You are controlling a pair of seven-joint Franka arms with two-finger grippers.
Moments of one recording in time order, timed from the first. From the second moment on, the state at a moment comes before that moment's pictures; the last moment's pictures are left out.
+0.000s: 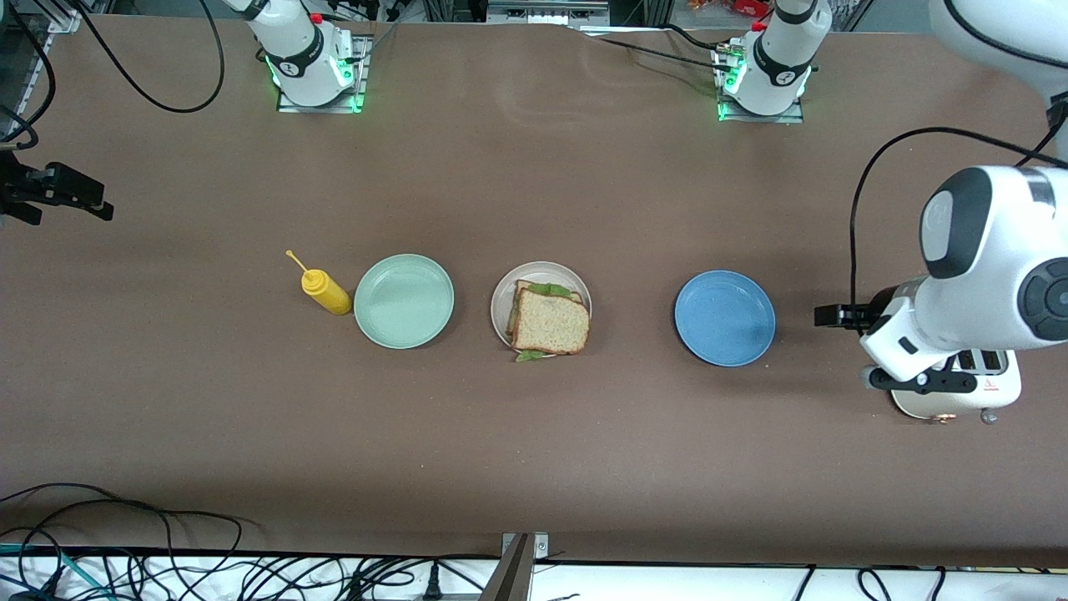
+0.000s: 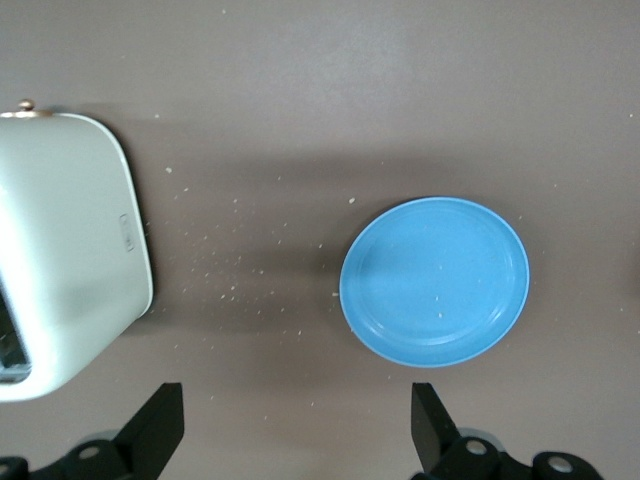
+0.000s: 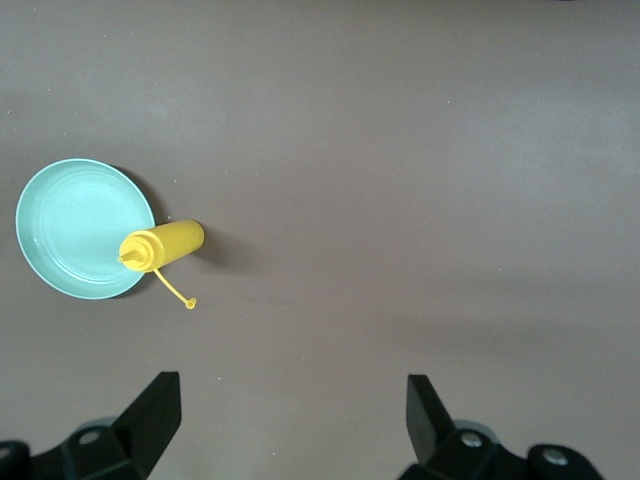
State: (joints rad) left arm -0.15 0.50 0.10 -1.27 0.00 1.53 -0.03; right arm 0.02 0.03 -0.14 -1.63 0.01 1.64 -0.20
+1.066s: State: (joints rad) left arm -0.05 0.29 0.06 -1.33 0.02 1.40 -0.03; right arm 0.03 0.03 -0.14 -1.63 0.02 1.64 -0.20
